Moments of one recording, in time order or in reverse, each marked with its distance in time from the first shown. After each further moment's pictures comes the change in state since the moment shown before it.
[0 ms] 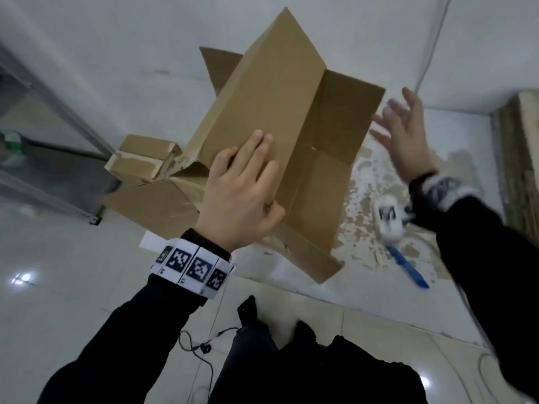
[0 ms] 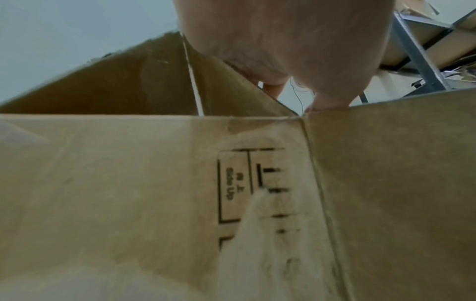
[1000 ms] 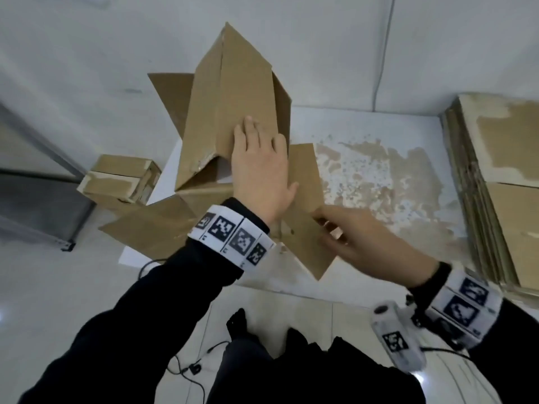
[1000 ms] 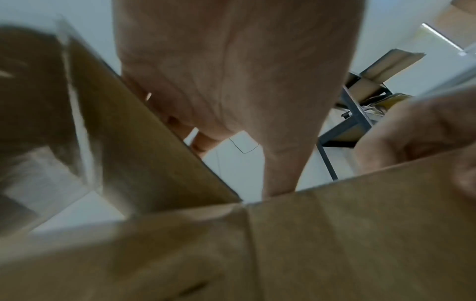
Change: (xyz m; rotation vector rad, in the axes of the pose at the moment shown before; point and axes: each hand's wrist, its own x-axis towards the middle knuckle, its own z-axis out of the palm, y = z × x) left_hand 0.062 0.053 -0.019 0.147 -0.393 -0.187; right_hand -0.169 -0.048 0.006 -0.879 -0.643 -0.245
